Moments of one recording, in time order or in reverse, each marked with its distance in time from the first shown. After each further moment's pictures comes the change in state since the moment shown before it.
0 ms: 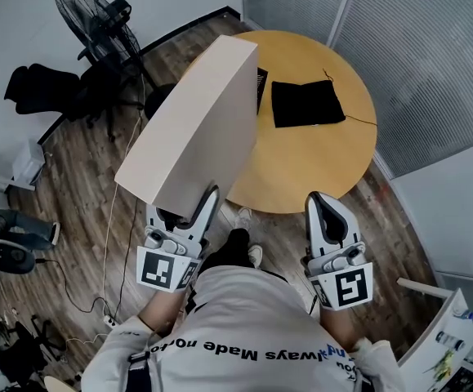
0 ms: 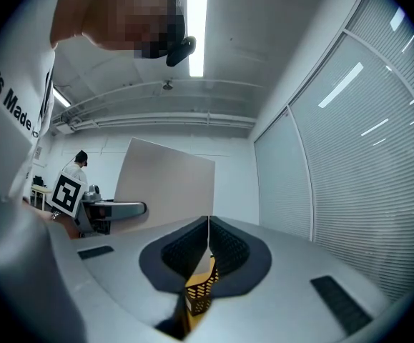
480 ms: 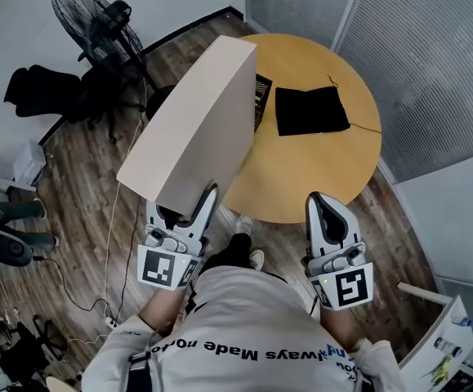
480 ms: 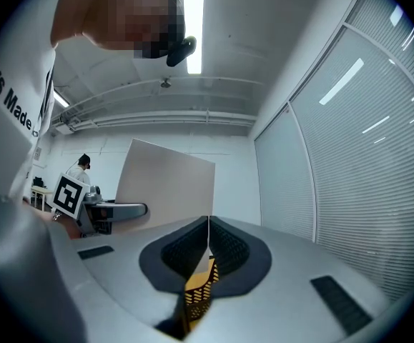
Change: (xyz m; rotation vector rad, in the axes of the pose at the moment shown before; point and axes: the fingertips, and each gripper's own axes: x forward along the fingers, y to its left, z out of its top) left arm 0.036 0.031 -0.010 0.019 0.018 0.018; right arm 0.043 -0.017 -0.005 0.006 0.005 0.009
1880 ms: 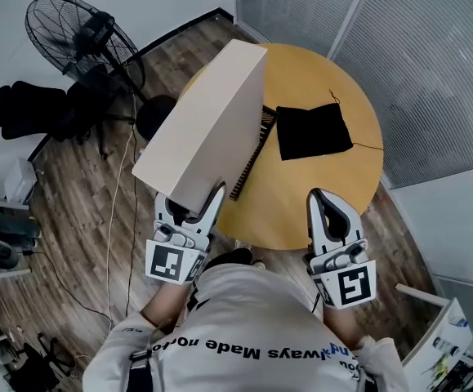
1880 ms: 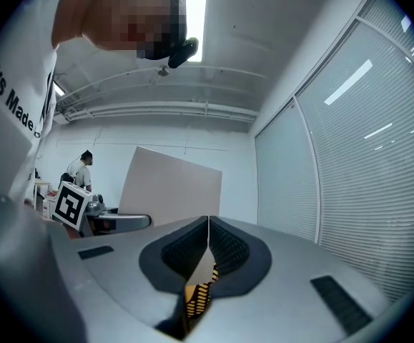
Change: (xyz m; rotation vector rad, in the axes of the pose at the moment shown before) left arm 0.109 0.096 -0.042 -0.059 0.003 -0.064; right arm 0.140 -0.028 0.001 -0.042 0.028 -0.032
